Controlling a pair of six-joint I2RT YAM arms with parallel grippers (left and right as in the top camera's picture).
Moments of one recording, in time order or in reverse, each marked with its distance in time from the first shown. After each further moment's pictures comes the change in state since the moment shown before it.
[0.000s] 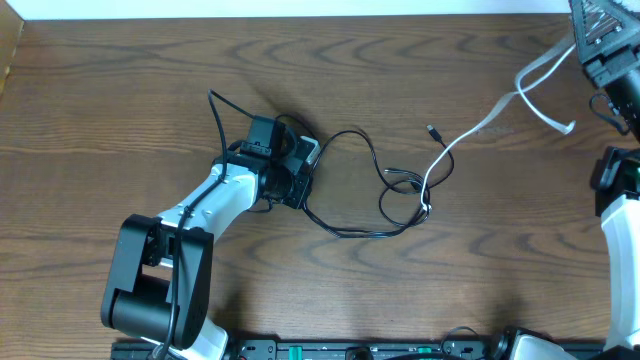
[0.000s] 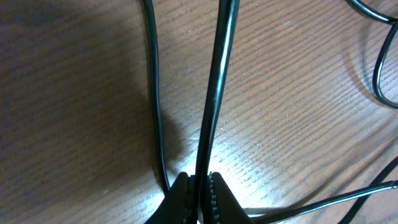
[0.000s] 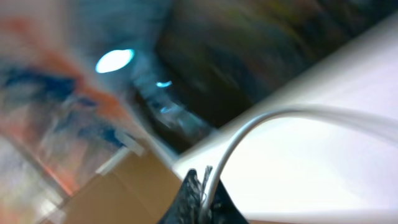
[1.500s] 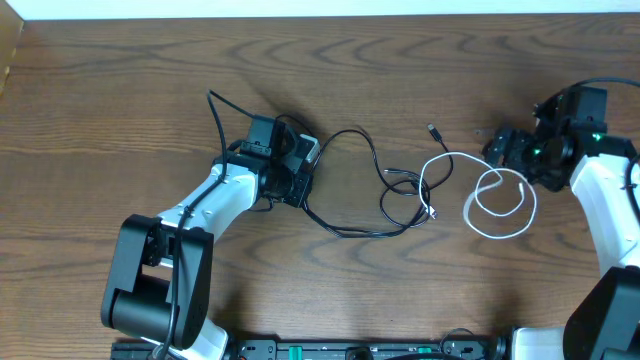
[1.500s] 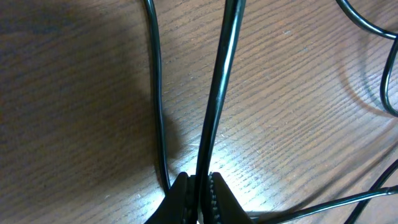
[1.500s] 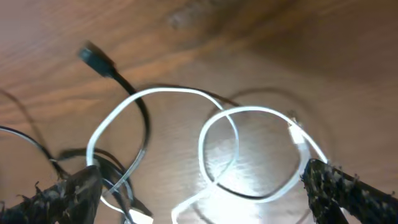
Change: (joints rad) left arm 0.000 0.000 0.000 0.016 0.000 -0.022; right arm 0.131 0.233 0.048 -1.489 0.680 -0.993
